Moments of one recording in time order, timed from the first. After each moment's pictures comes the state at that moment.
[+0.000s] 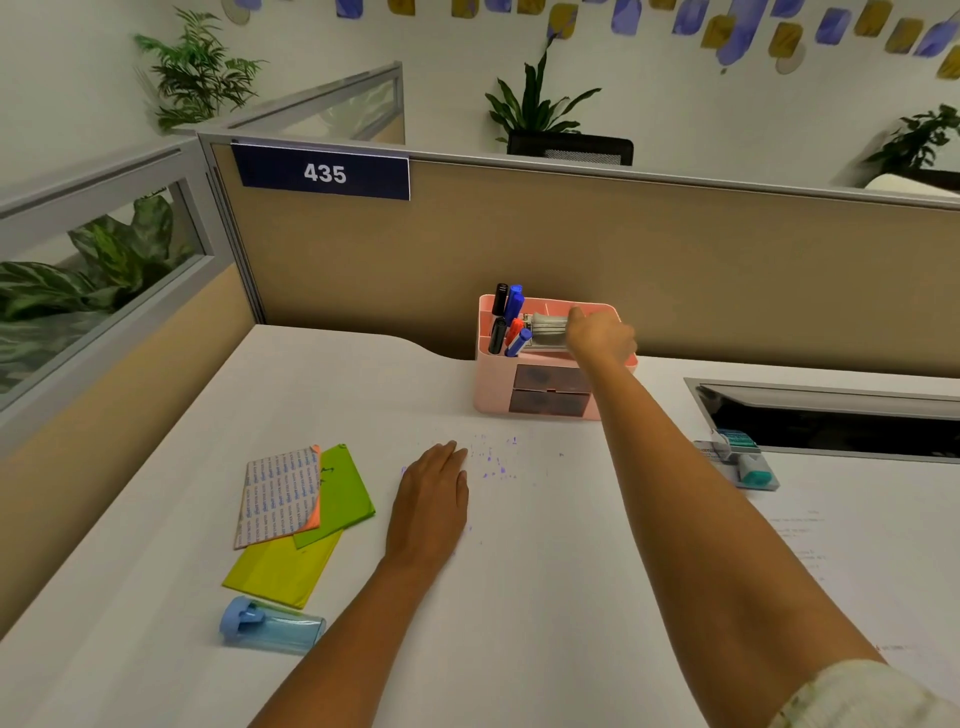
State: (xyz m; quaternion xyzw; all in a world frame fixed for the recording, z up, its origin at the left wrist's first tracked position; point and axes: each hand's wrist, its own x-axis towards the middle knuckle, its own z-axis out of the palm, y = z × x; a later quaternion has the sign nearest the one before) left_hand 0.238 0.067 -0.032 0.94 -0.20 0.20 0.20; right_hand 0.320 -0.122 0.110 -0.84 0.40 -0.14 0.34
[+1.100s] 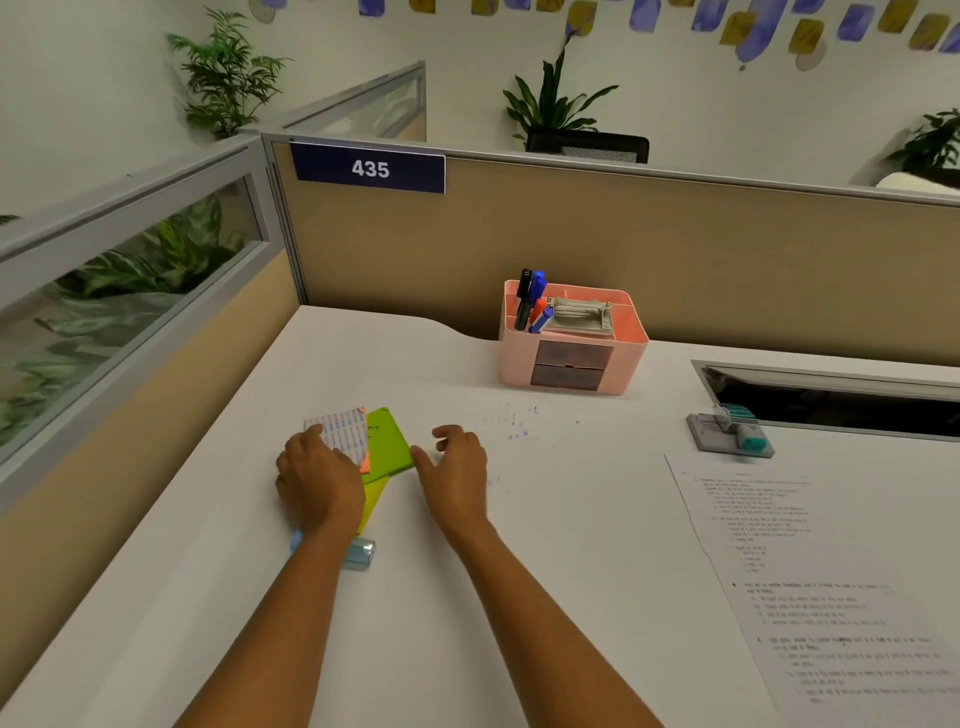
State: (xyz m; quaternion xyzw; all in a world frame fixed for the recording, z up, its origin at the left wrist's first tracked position) left_hand 0.213 0.182 0.006 0.91 0.20 0.14 0.33; right_hand 0.184 0.066 0.013 -0.87 0.13 -0.08 0.46
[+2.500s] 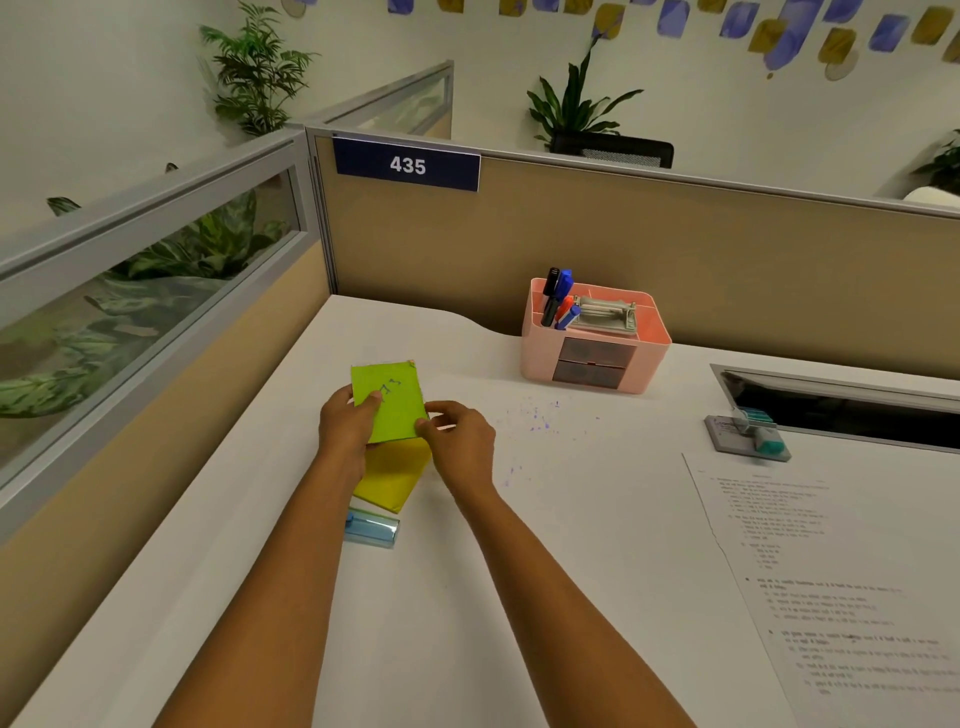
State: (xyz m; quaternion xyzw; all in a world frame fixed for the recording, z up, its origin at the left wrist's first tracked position) left_hand 0.239 0.199 0.037 0.65 0.21 -0.01 0.73; right_hand 0.188 0.090 0.045 -0.82 0.14 -0.08 0.54
